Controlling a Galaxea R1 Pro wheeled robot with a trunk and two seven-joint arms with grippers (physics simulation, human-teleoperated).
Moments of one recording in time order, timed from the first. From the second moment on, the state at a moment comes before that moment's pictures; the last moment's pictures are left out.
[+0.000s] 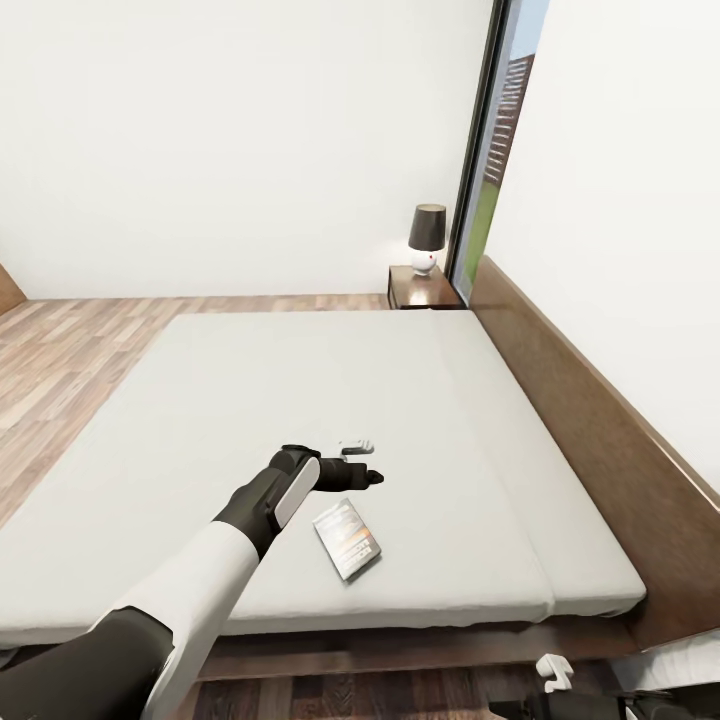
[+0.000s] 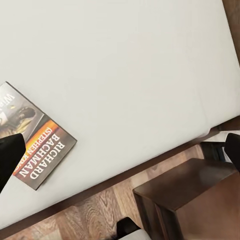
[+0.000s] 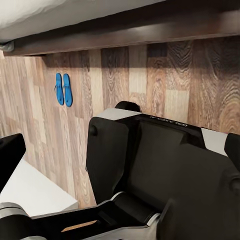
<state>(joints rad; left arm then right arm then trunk) -0.93 -0.17 -0.33 -0.66 0.43 0.74 -0.09 -0.44 -0.31 0.00 -0.29 -0.08 0.31 1.04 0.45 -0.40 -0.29</state>
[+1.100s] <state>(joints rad) -0.93 -0.17 -0.33 -0.66 0.43 0.74 -0.09 -0.44 -0.31 0.00 -0.29 -0.08 0.31 1.04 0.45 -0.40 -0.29</state>
